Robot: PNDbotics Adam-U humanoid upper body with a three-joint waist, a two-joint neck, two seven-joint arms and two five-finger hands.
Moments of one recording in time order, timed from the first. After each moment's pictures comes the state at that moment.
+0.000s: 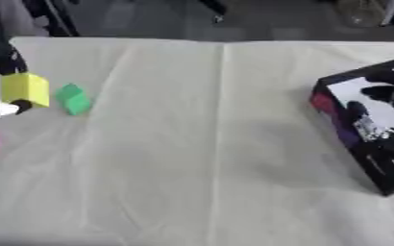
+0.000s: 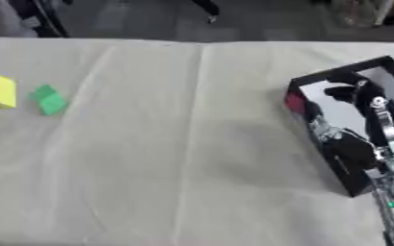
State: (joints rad) left arm -0.36 0.86 0.04 -1.71 -0.54 -0.22 -0.50; right arm -0.19 -0.30 0.06 -1.88 0.23 -0.13 -0.03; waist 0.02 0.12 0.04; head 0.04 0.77
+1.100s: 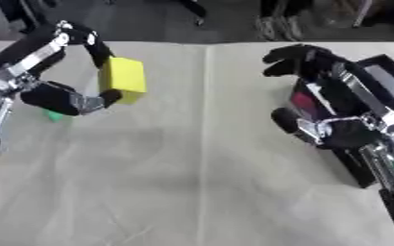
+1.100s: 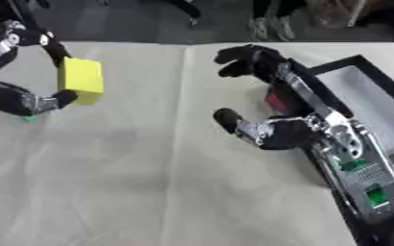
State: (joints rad) left arm -0.54 0.49 -0.14 -1.71 -0.29 -0.23 -0.50; right arm -0.37 -0.36 0.27 -1.98 0.06 -0.17 0.26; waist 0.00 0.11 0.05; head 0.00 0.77
